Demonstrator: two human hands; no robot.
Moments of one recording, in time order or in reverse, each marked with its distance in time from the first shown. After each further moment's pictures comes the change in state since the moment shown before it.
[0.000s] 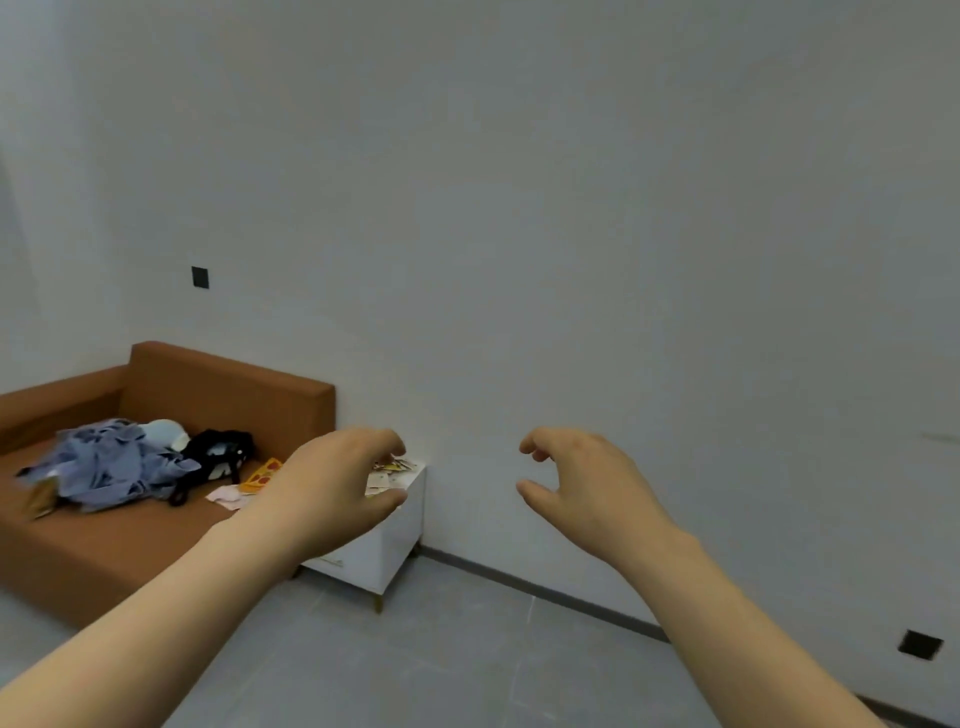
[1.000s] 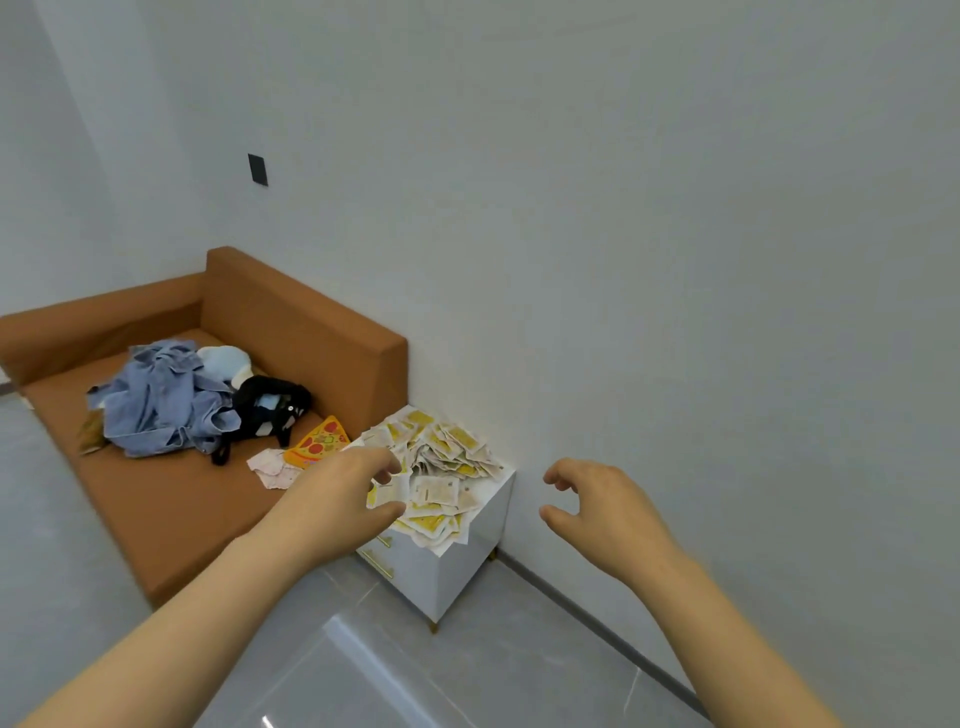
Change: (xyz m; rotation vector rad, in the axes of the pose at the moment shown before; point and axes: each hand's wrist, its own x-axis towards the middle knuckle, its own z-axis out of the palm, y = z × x) left_hand 0.421 -0.303 0.243 -0.070 -0.189 -0.459; right_hand 0.543 0.155 0.319 0.169 -0.377 -0.080
